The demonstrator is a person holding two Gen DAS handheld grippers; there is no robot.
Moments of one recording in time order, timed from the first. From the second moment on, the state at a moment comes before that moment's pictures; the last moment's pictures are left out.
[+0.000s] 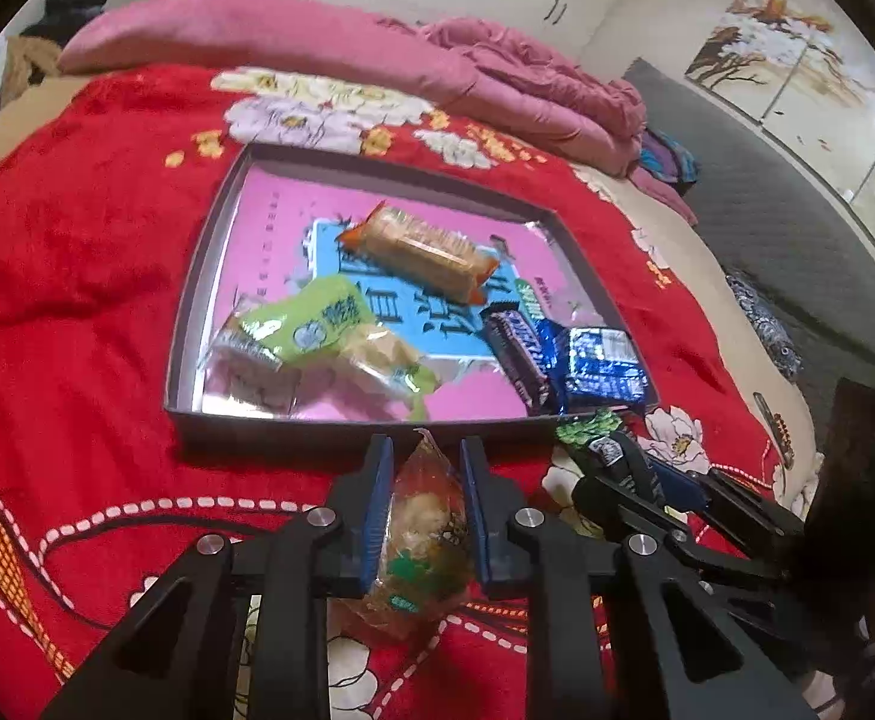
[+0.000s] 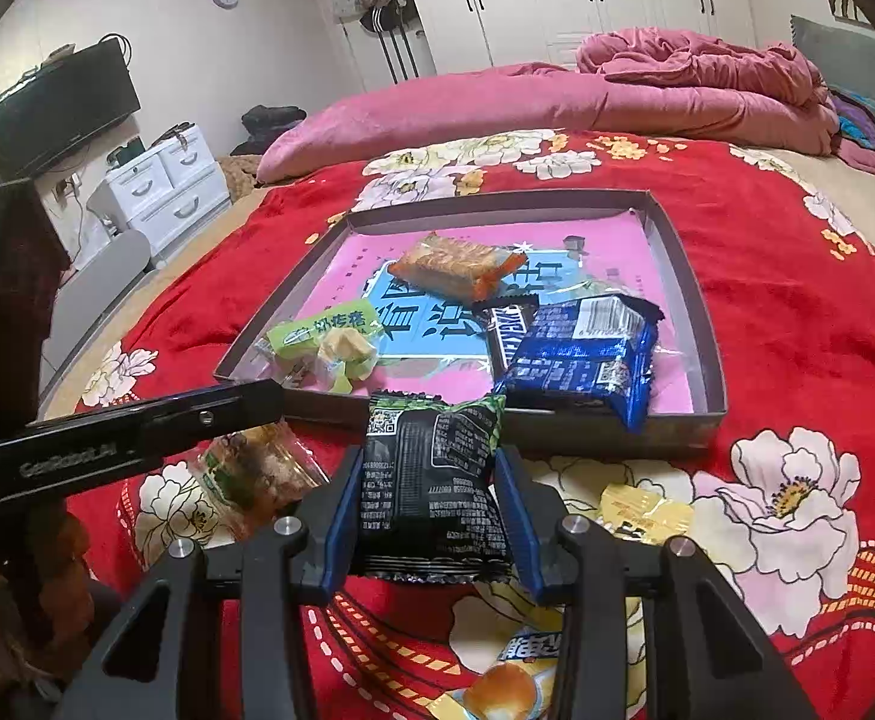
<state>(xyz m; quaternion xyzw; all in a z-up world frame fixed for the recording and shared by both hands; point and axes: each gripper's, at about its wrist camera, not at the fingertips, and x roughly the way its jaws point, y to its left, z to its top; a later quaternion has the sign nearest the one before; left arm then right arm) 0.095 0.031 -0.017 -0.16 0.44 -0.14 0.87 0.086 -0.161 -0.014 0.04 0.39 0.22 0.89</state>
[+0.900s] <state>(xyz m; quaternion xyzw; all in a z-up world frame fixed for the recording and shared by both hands) 0.075 0.020 -0.033 -0.08 0.51 -0.17 0.84 0.090 -0.169 -0.015 0.08 0.40 0.22 0.89</state>
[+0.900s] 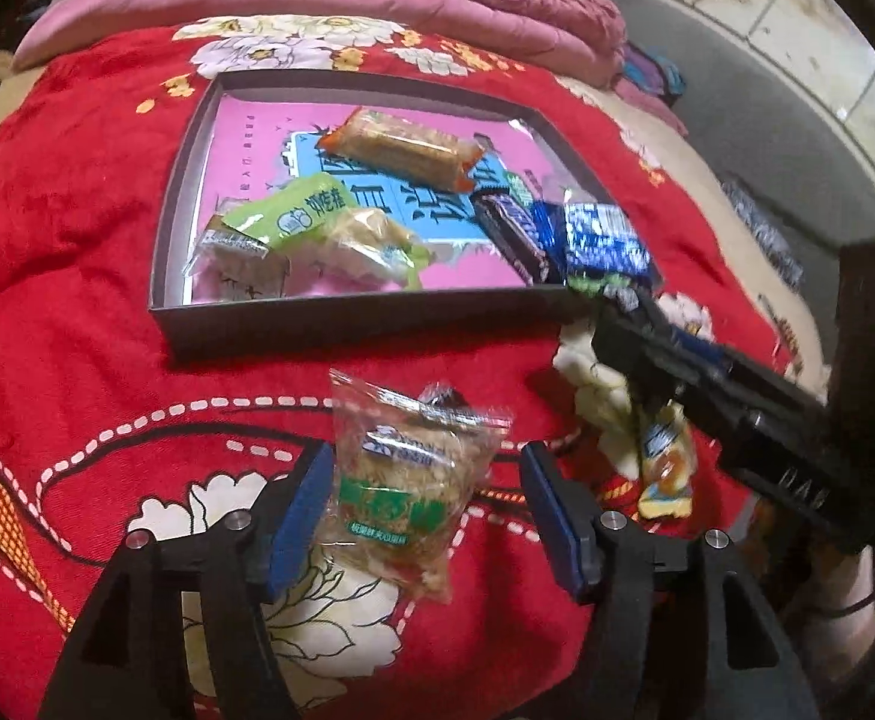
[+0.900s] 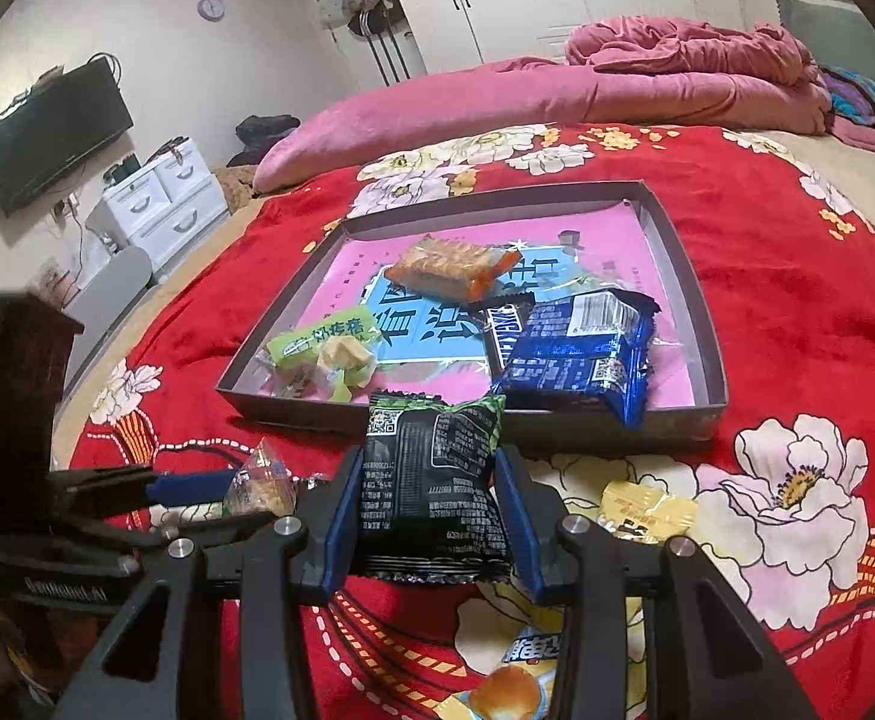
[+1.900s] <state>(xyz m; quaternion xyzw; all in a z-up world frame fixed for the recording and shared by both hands) 0.075 0.057 0.000 -0.13 0.42 -0.13 0.89 0.097 -0.166 -0.003 0.10 0.36 0.22 0.90</state>
